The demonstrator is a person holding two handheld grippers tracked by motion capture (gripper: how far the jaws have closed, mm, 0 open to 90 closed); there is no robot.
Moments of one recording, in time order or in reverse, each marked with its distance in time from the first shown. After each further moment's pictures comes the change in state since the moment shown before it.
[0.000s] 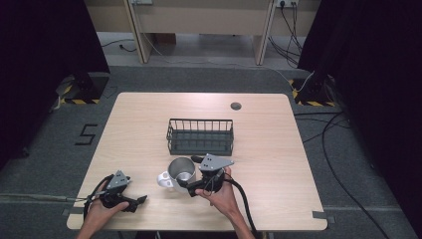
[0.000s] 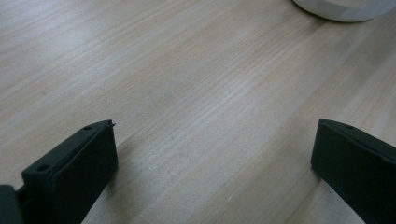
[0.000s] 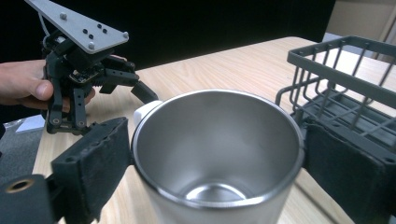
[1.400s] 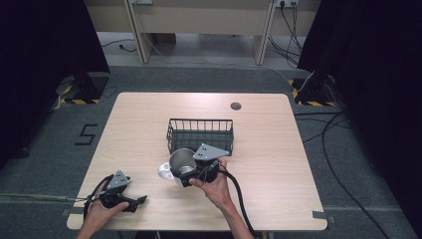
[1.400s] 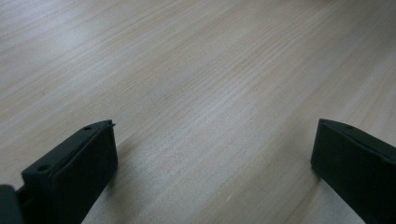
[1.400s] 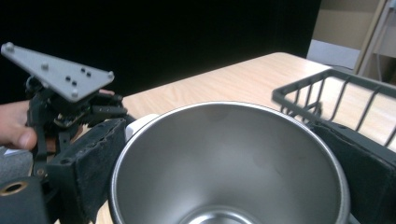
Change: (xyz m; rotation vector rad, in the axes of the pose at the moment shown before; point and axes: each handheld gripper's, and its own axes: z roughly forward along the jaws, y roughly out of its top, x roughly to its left) left arm 0.000 0.000 0.000 0.000 -0.001 0.002; right arm -0.004 0.032 0.009 -0.033 -0.045 0.041
